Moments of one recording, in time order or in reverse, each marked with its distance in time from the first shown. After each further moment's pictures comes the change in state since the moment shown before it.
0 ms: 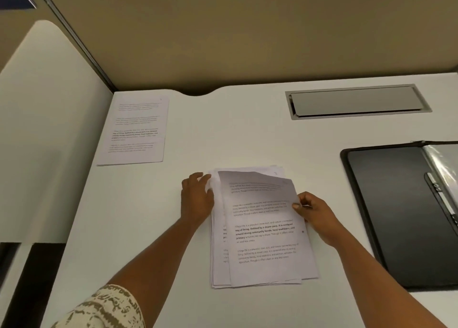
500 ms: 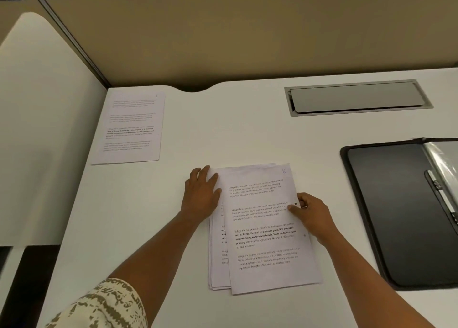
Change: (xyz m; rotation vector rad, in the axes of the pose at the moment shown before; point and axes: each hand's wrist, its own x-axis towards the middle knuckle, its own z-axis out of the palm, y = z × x) left_hand 0.015 0.003 0.008 0.381 -0.202 0.179; right_hand 0.006 0.002 0.014 -0.270 0.190 0.051
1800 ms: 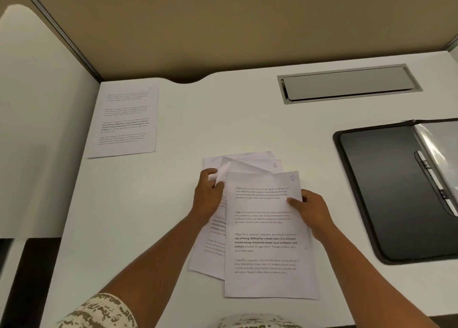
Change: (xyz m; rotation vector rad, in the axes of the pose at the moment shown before) left_hand -0.037 0.045 -0.008 -1.089 -0.002 -0.391; right_hand -0.030 0.011 0.008 0.217 0.058 0.126
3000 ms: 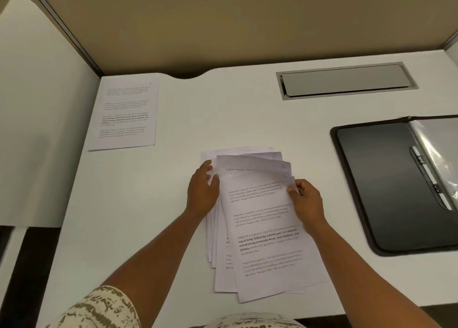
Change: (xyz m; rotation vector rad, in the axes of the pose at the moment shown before) left_hand -0.004 -0.020 -0.005 0.264 0.134 0.282; right_hand -0.006 0.007 0.011 0.019 0.134 -0.146
